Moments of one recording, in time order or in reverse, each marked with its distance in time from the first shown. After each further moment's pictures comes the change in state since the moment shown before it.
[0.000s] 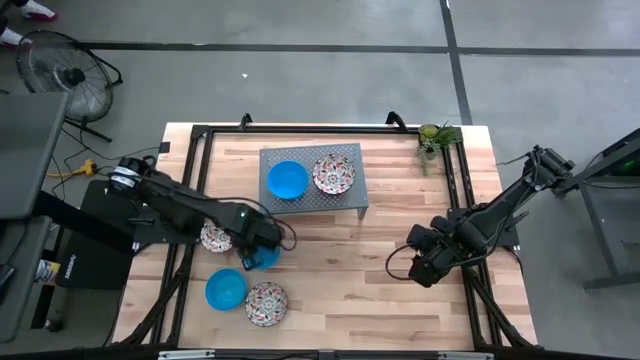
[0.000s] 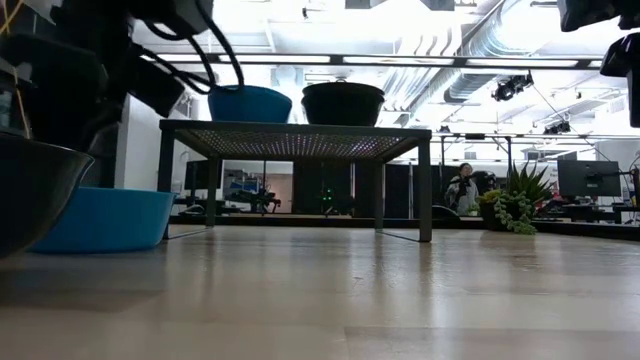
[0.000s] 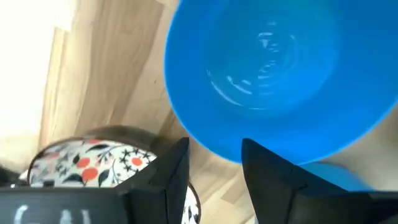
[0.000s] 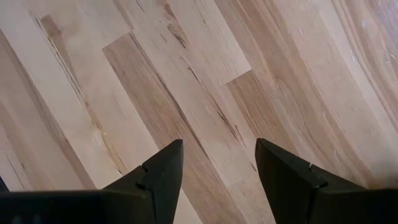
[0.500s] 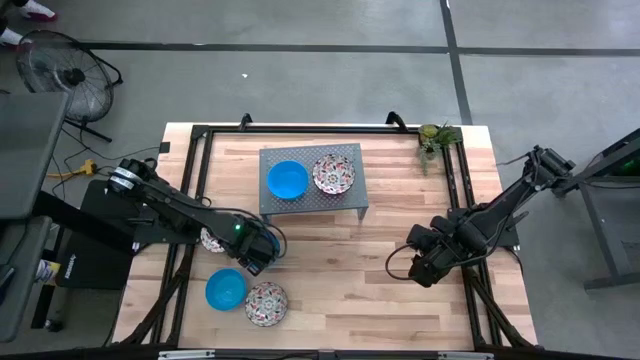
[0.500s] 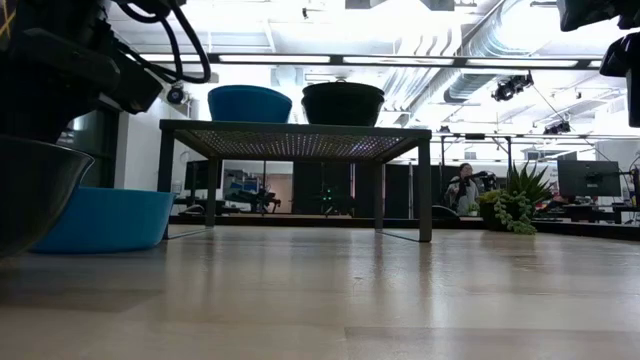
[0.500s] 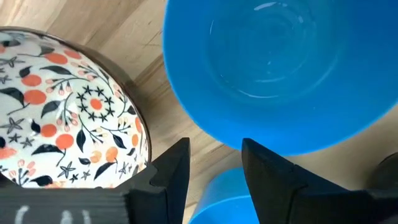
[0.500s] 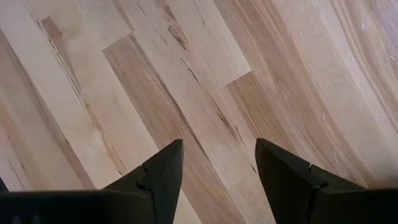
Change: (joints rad) left arm -0.107 0.001 -0.001 0.015 0.027 -0.497; right arm 0.000 0.000 0.000 0.002 0.004 -0.001
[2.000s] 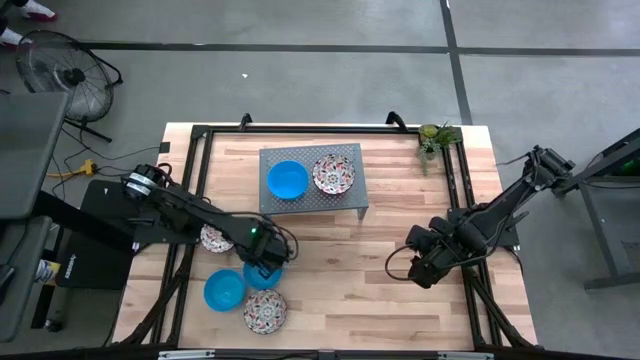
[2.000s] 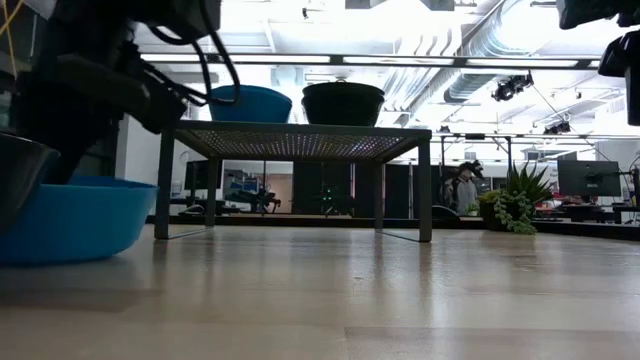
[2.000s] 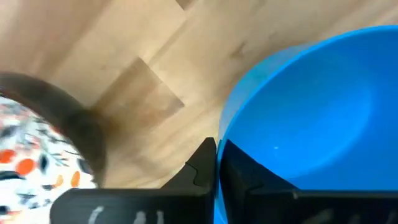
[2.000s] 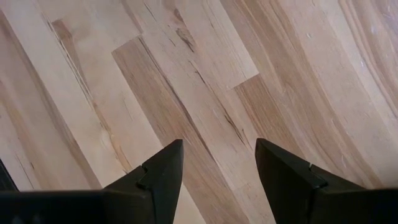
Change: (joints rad) left arm 0.041 0.138 0.064 0.054 0.017 0.054; right arm 0.000 0.000 0.000 0.023 -0.004 -0.011
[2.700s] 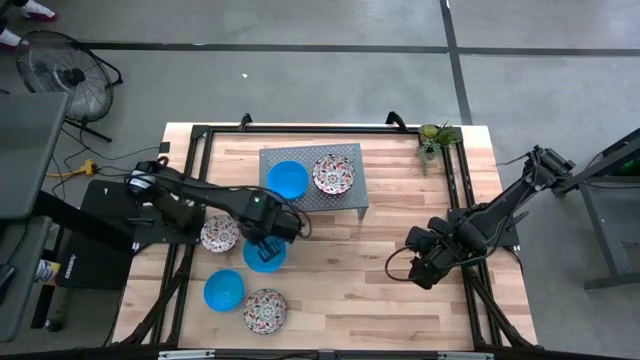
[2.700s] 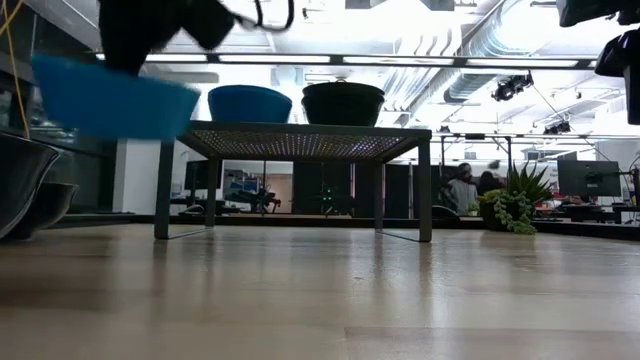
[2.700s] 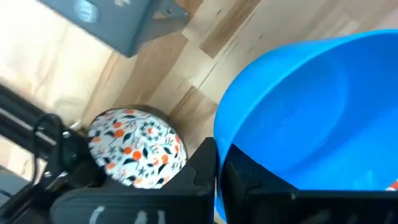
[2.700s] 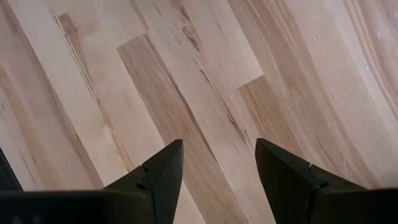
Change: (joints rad) left arm 0.121 0.002 0.419 -0.467 -0.080 0.323; right arm 0.000 0.000 0.000 0.014 -0.011 -0.034
